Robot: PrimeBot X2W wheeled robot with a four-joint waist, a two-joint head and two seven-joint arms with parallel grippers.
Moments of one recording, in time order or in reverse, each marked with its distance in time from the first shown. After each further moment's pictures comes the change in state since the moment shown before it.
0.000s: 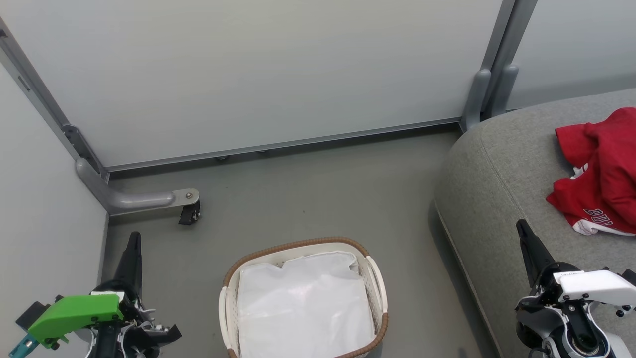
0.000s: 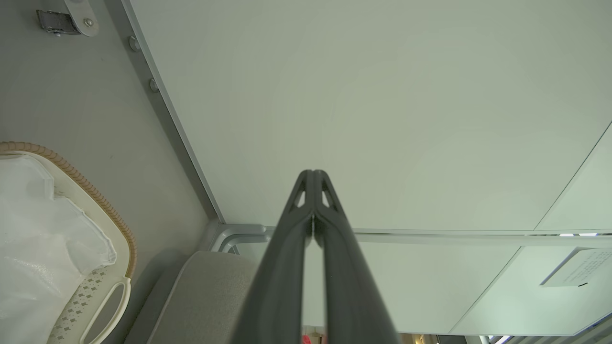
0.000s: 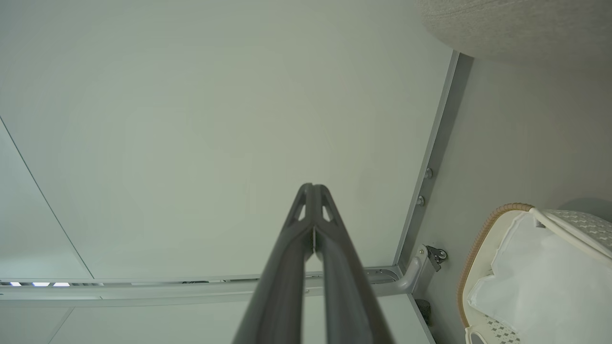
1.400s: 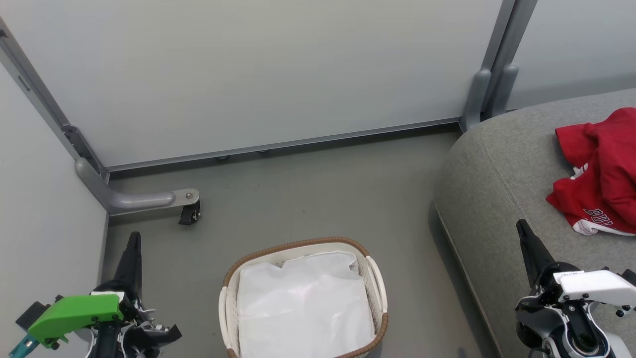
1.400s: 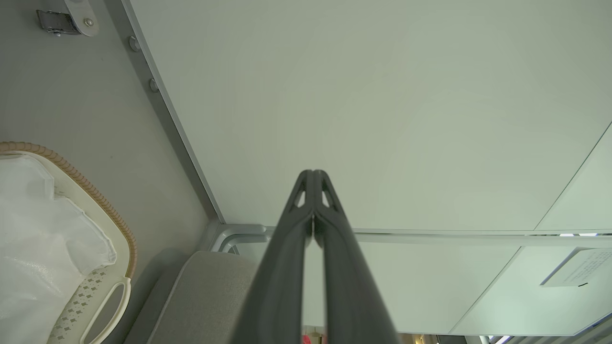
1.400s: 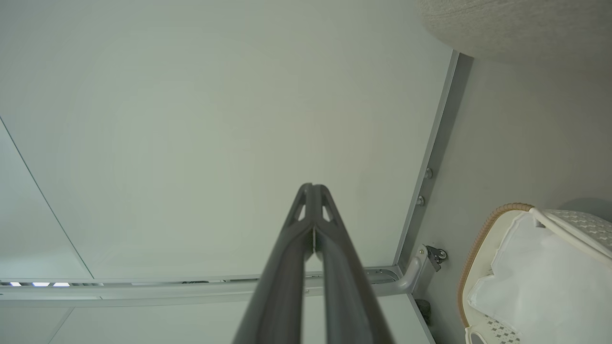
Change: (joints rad) left arm 0.000 0.000 0.000 0.000 0.000 0.000 0.000; right arm 0.000 0.000 0.000 0.000 0.000 0.000 0.000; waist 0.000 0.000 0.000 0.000
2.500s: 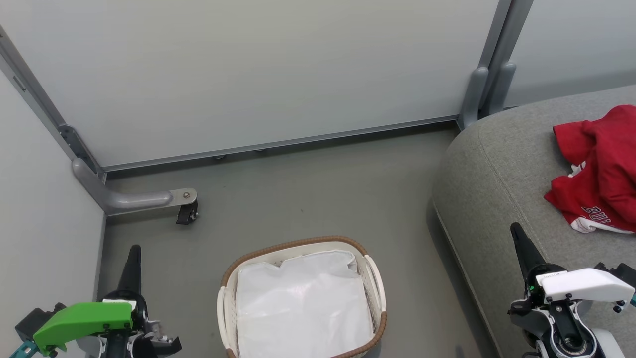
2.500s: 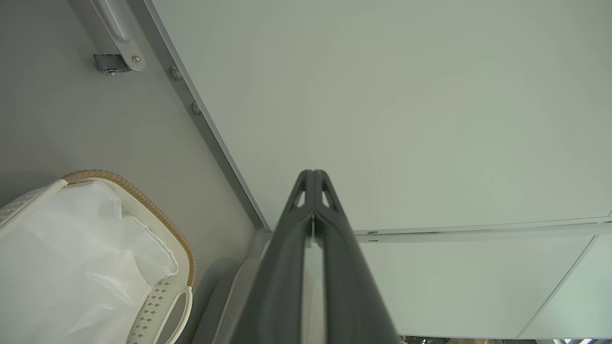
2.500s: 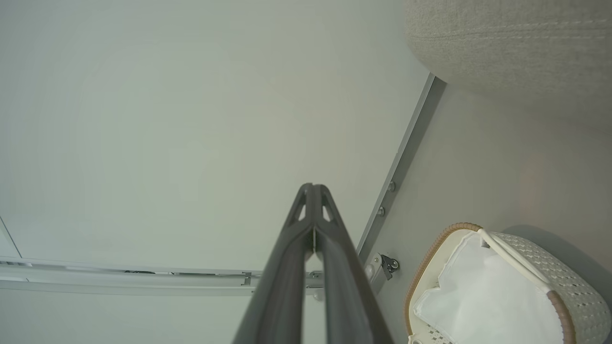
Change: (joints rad) left arm 0.019 -0.002 -0.005 0.030 0.170 0.003 -0.044; right arm -0.013 0.001 0.025 0.034 -0.188 0.000 -0.048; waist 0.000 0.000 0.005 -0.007
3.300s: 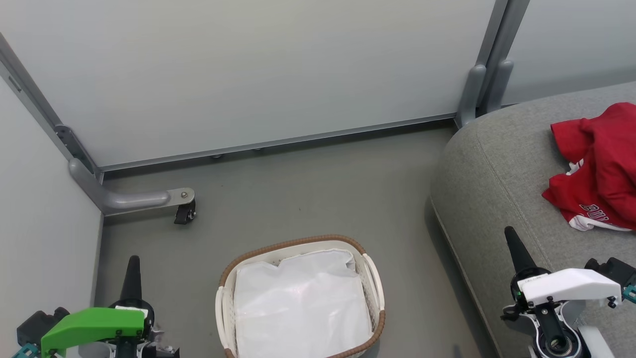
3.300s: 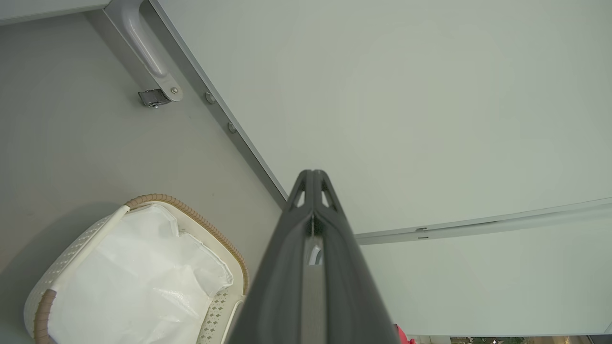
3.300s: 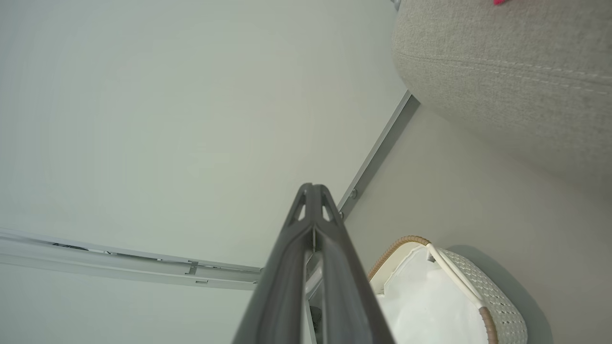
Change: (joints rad) left arm 0.012 -0.002 -0.004 0.033 0.193 0.001 -0.053; right arm -0.009 0.001 0.029 0.037 -0.216 0.000 -0.051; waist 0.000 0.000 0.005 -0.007
